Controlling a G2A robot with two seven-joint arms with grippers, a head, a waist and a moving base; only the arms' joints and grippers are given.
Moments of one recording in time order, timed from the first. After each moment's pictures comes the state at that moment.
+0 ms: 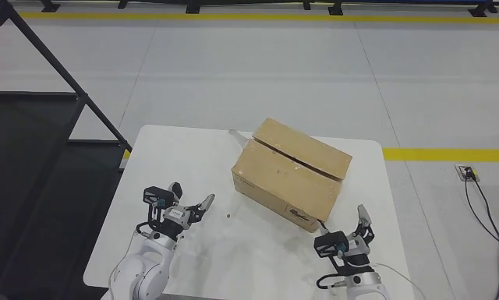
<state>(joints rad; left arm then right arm) 1.32 -1.23 -1.39 -1.61 1.13 -0.21 0.05 -1.60 -1.26 1.32 -1.88 -2.03 0.27 0.00</state>
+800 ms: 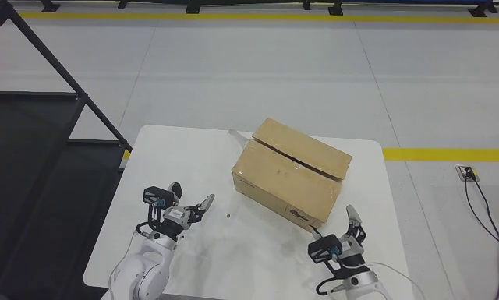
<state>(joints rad) 1.32 -1.23 -1.39 -1.61 1.13 -0.21 0.05 -1.60 -1.26 1.33 -1.89 -2.05 0.12 -0.01</state>
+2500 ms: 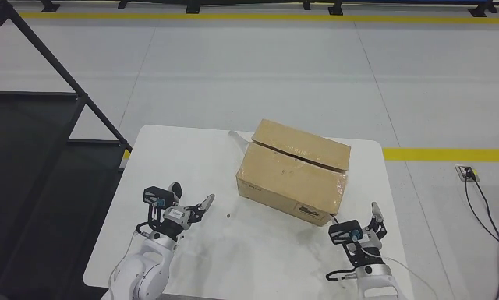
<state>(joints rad) 1.32 -1.23 -1.39 -1.61 1.13 -0.21 0.05 -1.58 -1.29 1.41 -1.86 -1.96 0.21 0.08</state>
